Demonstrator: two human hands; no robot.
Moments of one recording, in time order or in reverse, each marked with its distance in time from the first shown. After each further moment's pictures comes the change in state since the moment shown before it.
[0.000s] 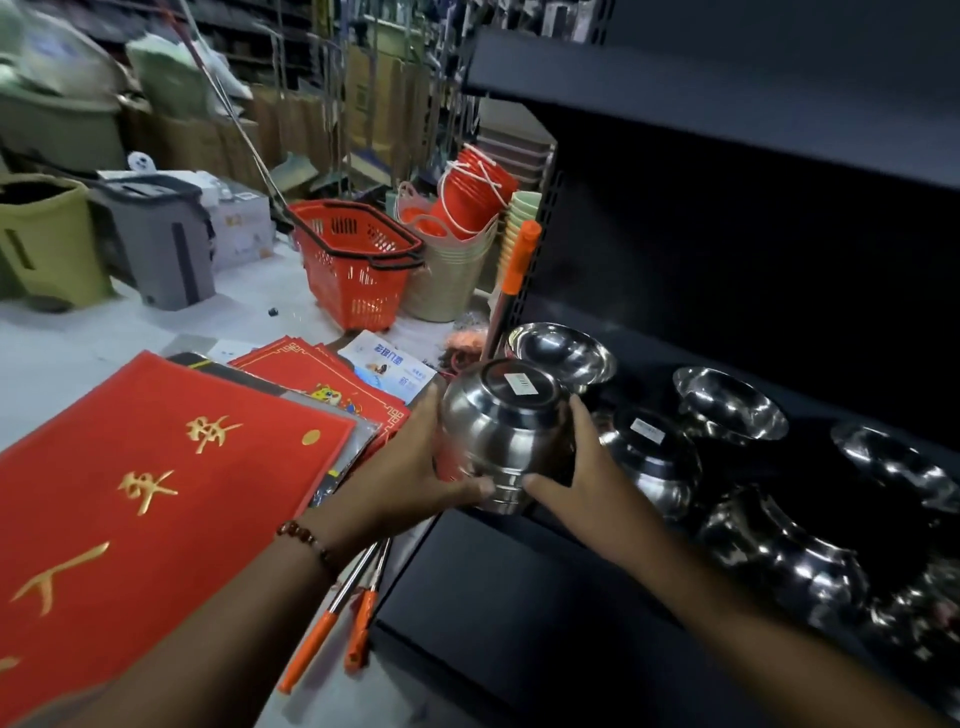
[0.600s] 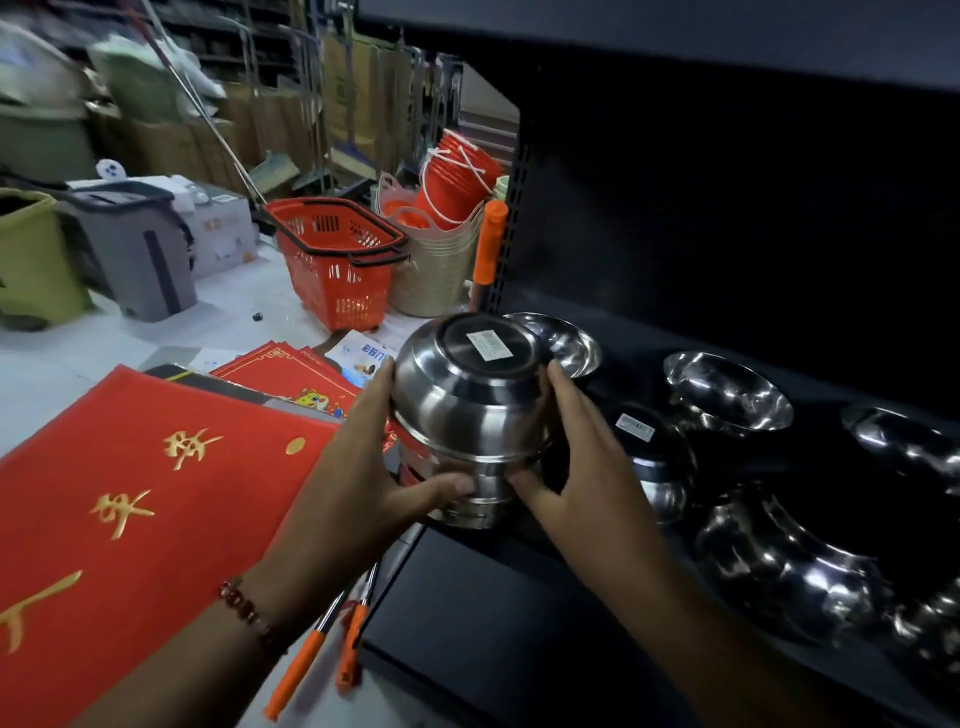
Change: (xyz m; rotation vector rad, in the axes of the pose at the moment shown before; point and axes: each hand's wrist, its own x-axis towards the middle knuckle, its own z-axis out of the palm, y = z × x) left_hand -0.004 0.025 0.013 0.063 0.316 0.252; right_hand 0.008 0.013 -0.007 -0.015 0.266 -0.258
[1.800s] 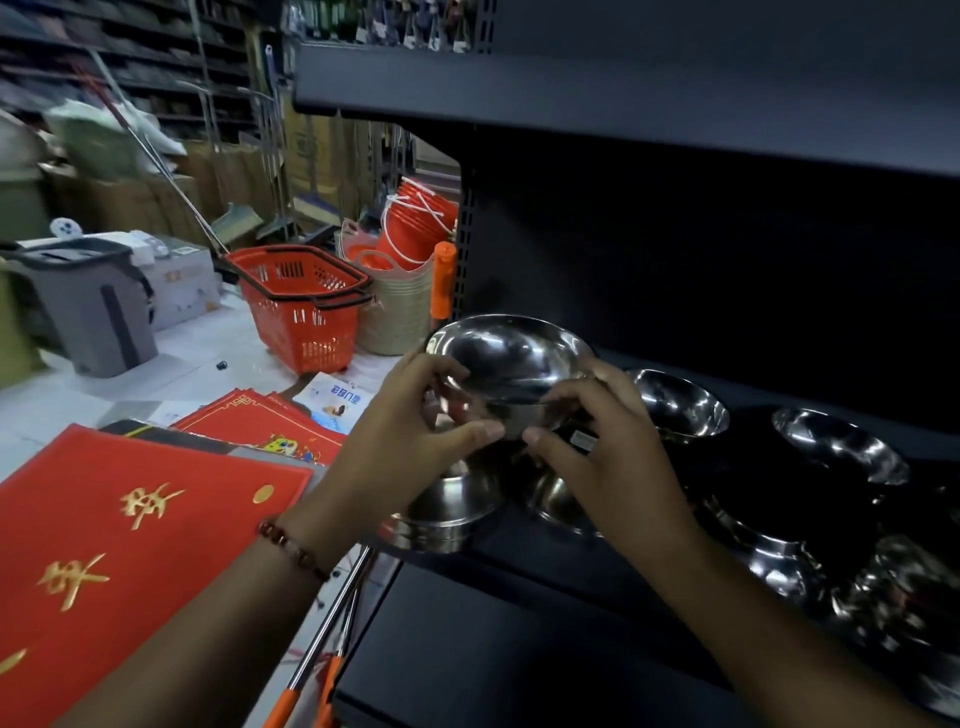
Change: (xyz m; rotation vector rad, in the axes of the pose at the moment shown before) left_hand 0.054 0.041 0.030 -0.264 -0.092 -0.018; right_hand 0.006 0.008 -0.055 0.095 0.199 -0.082
